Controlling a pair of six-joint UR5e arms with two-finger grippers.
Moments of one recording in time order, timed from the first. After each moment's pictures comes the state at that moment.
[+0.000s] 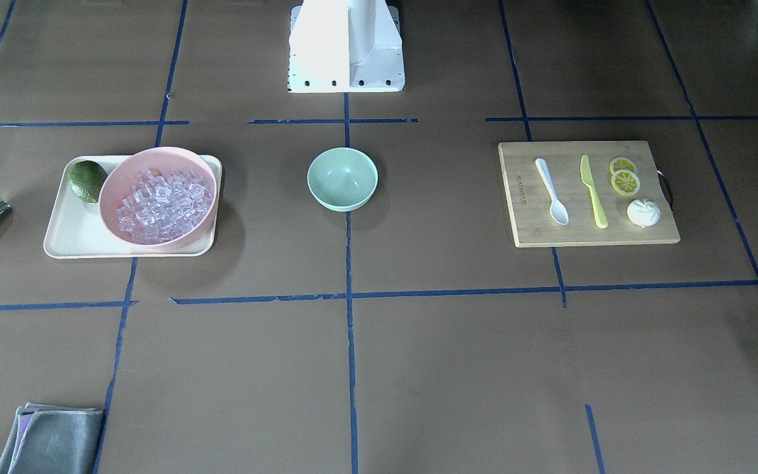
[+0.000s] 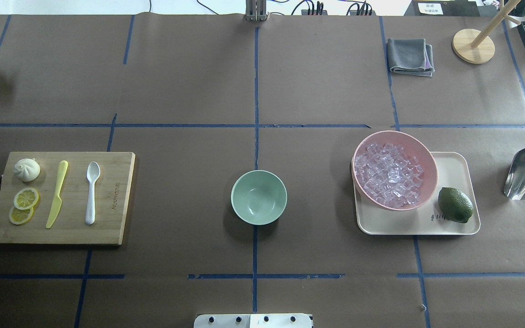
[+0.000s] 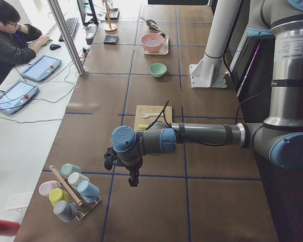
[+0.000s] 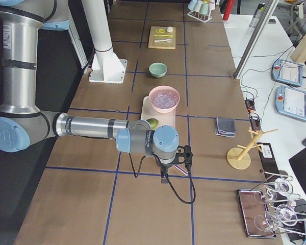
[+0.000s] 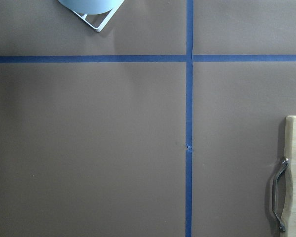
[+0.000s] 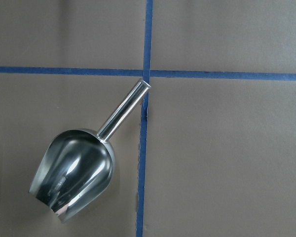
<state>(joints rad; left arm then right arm) -1.61 -1.53 -1.63 -1.44 -2.38 0.12 1.62 -1.69 1.66 -1.55 2.40 -0.07</state>
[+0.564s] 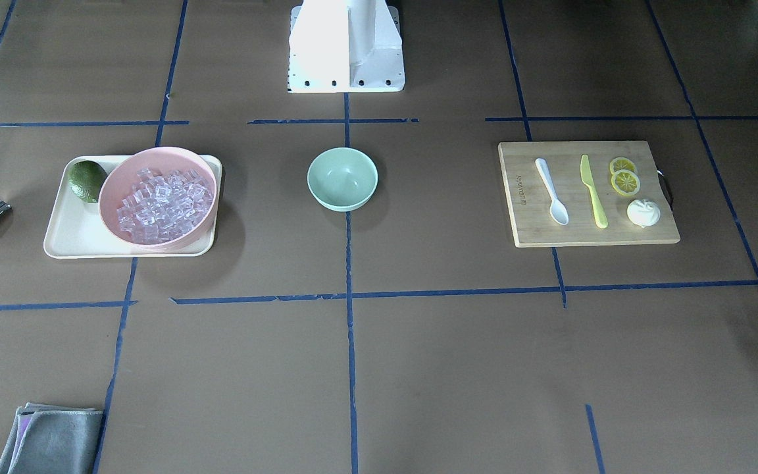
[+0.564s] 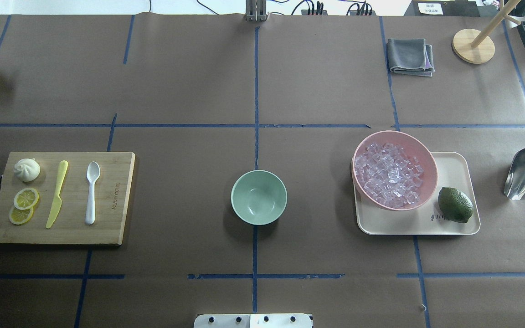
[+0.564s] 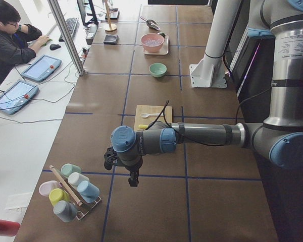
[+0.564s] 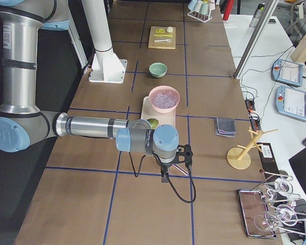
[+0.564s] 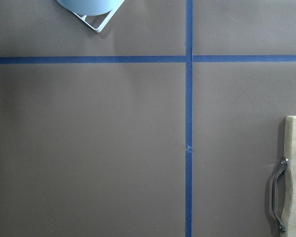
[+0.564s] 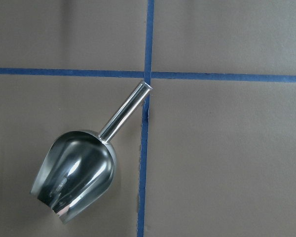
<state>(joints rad) -1.61 -1.53 -1.63 -1.44 -2.38 0.12 1.62 -1.69 1.67 -1.55 2.40 -0.06</state>
